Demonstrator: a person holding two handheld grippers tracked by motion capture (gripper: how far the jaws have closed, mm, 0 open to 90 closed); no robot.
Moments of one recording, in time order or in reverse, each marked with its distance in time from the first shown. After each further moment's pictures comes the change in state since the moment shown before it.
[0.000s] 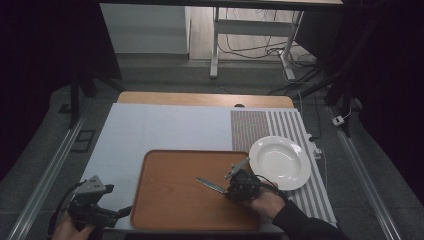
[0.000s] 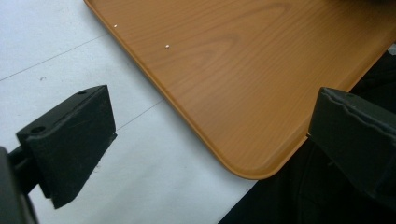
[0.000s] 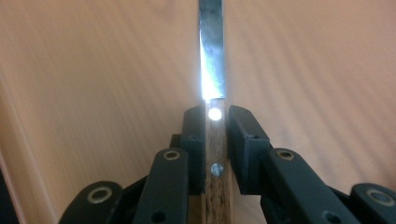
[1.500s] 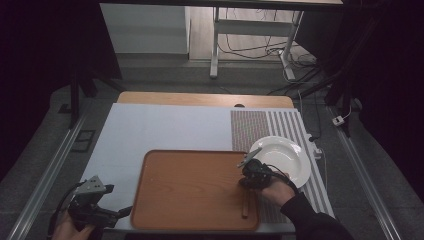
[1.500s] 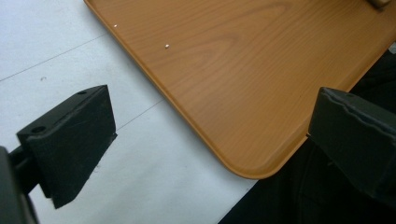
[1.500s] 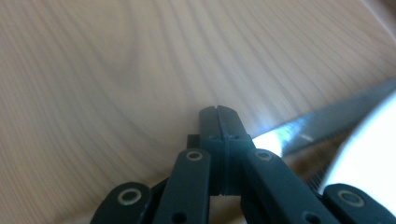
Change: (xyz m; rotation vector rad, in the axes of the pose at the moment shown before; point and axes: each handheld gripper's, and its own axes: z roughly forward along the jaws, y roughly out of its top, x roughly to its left) left arm 0.000 0.000 0.000 0.002 0.002 0.005; right arm -0.046 -0.013 -0.011 0.039 -0.048 0.051
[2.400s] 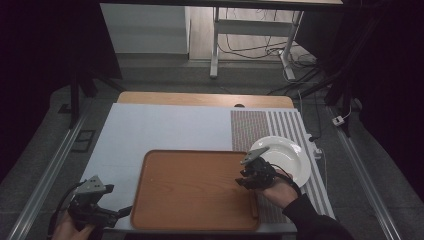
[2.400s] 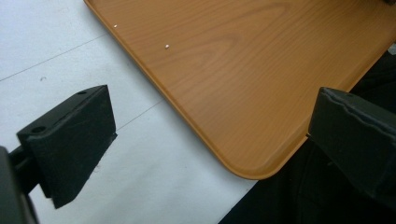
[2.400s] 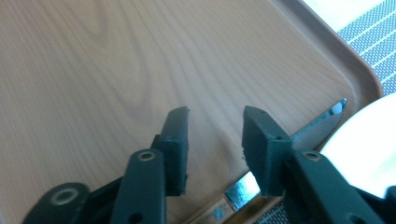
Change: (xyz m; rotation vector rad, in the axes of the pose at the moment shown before) left arm 0.000 0.000 0.000 -0.003 -0.003 -0.004; right arm 0.007 0.002 -0.020 -0.149 -0.036 0.011
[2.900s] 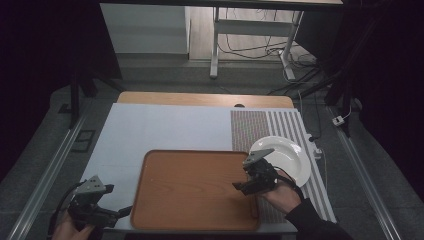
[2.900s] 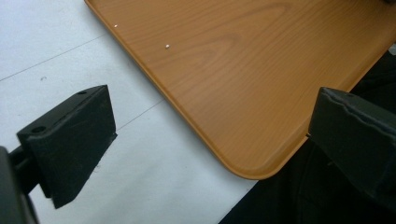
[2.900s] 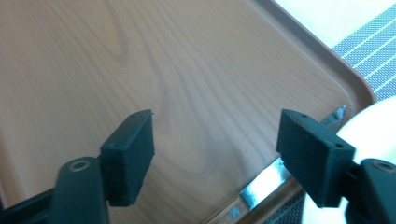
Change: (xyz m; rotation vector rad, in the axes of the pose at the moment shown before) left arm 0.000 0.000 0.000 0.001 0.001 -0.001; right arm 0.010 -0.001 -0.014 -0.072 0.001 0.024
